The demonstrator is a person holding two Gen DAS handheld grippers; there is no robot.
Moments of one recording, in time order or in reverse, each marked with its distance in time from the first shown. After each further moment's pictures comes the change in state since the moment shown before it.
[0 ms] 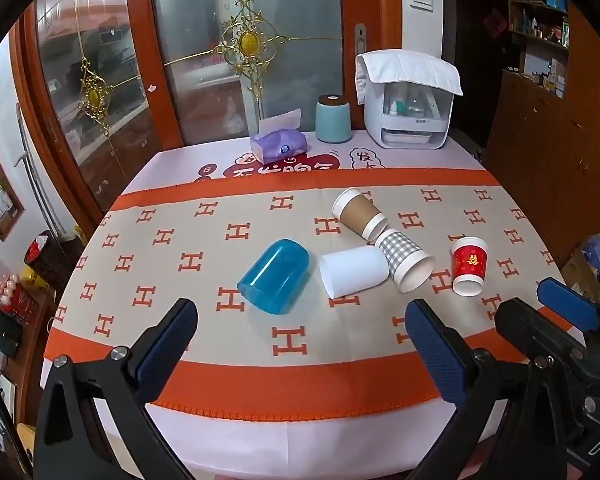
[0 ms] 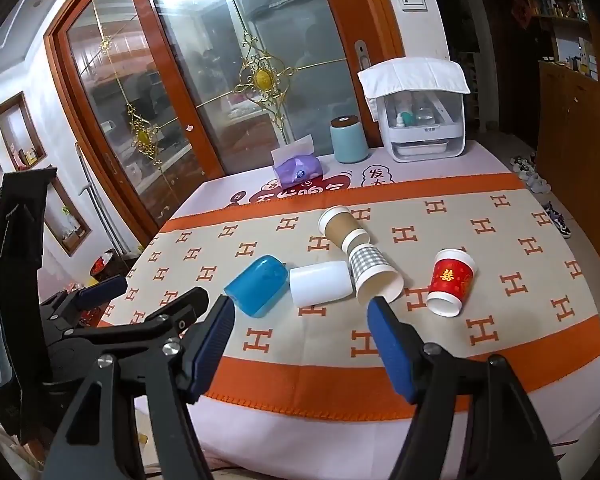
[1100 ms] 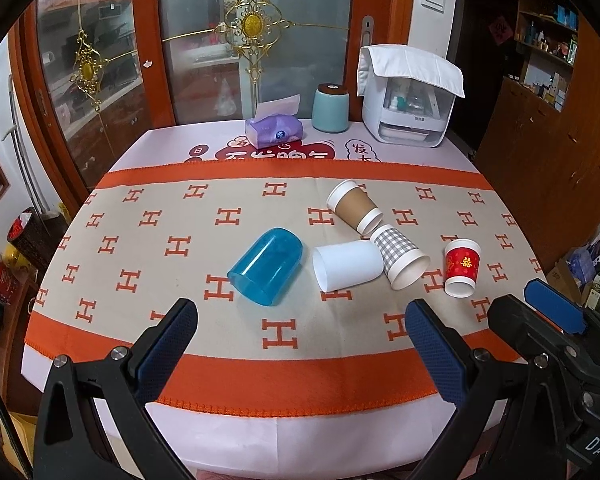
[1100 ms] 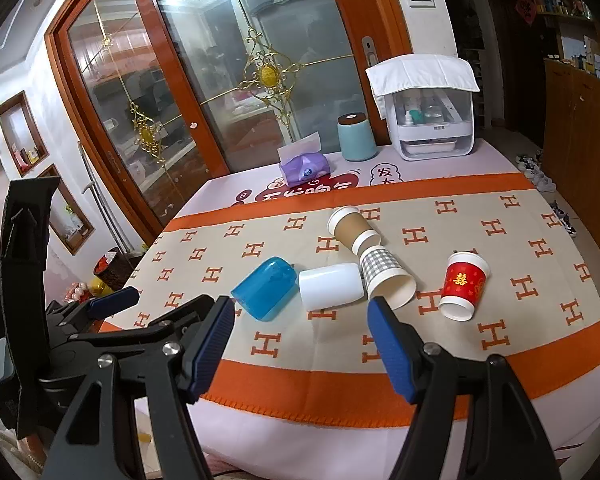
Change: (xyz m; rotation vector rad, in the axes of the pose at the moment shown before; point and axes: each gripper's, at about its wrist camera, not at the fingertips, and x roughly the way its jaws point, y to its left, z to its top) left arm 0.016 0.015 0.004 -0.063 0.055 -0.070; right arm 0.011 0.009 0.005 0.001 0.009 0.017
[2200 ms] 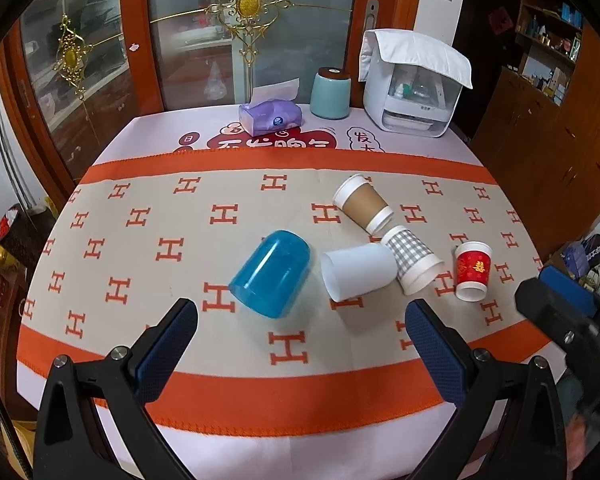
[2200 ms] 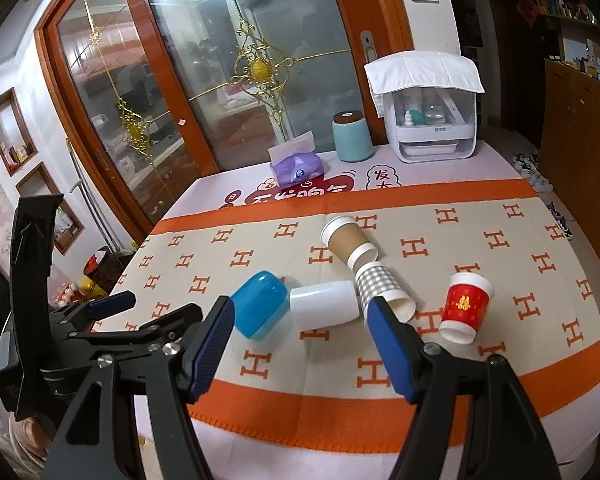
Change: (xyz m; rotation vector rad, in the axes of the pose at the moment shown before) left arm 0.042 0.027 0.028 0.005 0.069 -0.043; right arm 0.031 0.001 0.036 -0.013 0.039 -0.043
